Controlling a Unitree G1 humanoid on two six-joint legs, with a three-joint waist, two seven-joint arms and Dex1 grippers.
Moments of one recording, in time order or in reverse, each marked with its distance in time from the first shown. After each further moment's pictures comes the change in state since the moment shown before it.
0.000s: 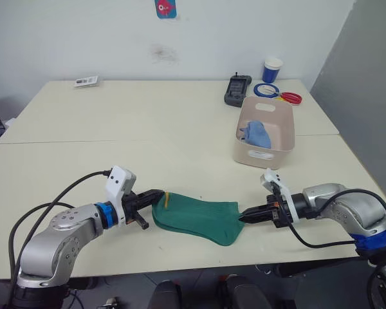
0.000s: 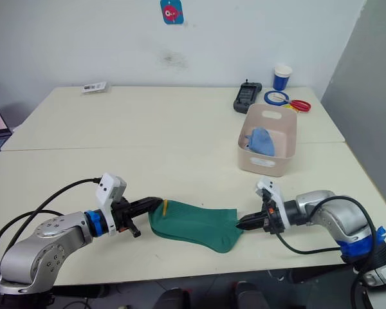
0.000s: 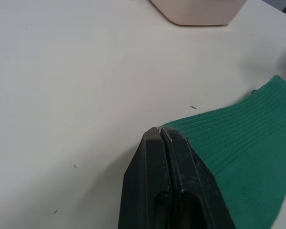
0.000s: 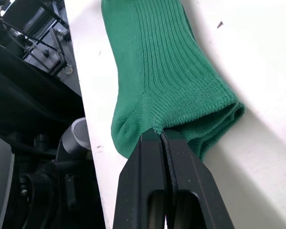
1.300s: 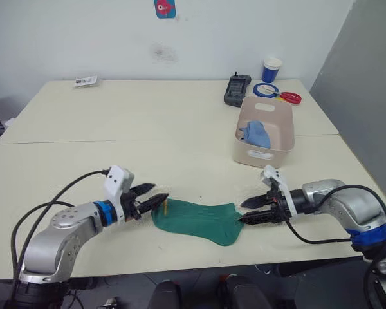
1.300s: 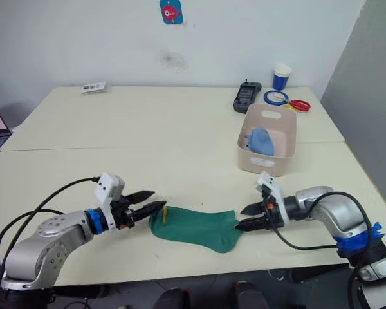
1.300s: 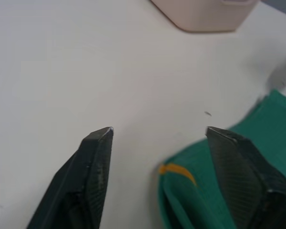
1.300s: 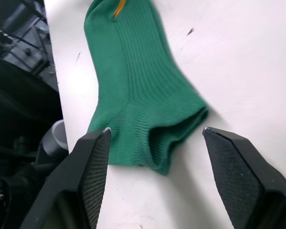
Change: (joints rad) left arm -0.046 0.010 0.030 0.092 -0.012 -0.085 -0.010; right arm -0.010 -0.005 -0.066 -0.017 -0.059 -0.001 -0.005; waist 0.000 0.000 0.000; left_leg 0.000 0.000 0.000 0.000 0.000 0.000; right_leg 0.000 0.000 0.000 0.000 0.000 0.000
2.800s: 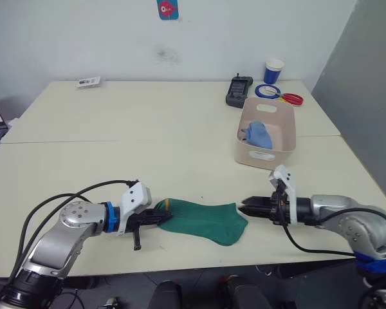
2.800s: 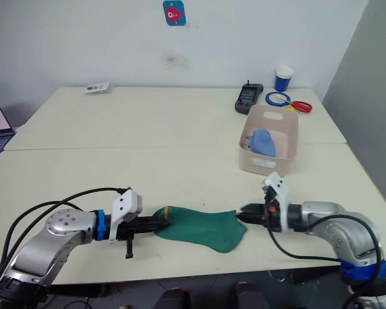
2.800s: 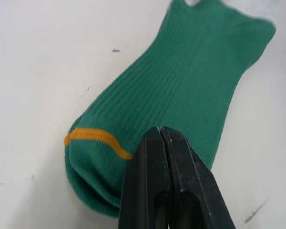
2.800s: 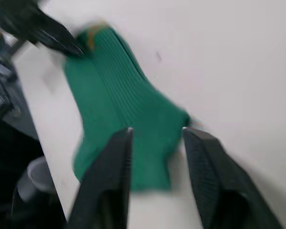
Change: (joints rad) left arm -0.014 0.161 -0.341 0.098 0.278 -0.339 -0.345; right arm 0.196 0.104 -0.201 -0.222 0.084 0.237 -0.331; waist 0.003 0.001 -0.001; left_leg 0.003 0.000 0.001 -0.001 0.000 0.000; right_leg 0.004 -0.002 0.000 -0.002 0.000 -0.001
